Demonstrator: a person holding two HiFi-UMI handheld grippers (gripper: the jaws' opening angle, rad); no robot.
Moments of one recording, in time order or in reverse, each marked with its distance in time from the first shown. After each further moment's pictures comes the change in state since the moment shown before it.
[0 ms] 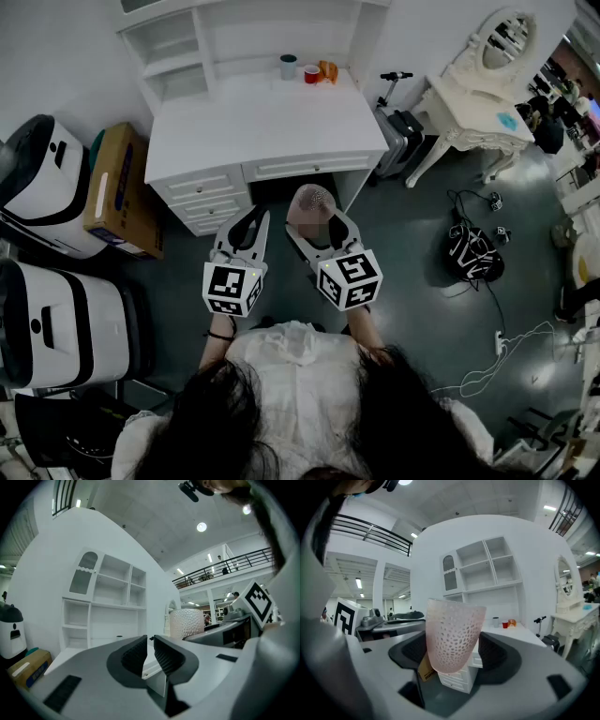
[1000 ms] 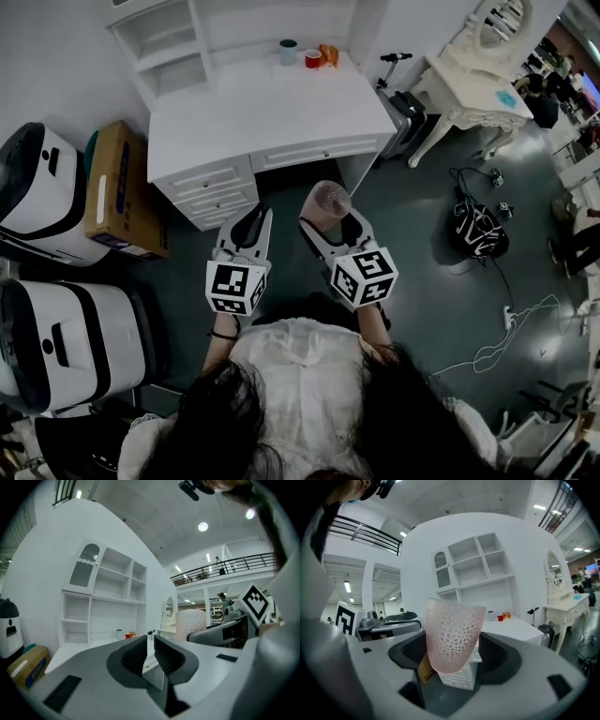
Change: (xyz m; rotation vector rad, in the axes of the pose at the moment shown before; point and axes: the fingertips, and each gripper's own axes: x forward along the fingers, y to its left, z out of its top) left arm -0.016 0.050 -0.026 -0.021 0.060 -0.059; right arm 0.025 0.017 -0.024 0.087 0.019 -0.094
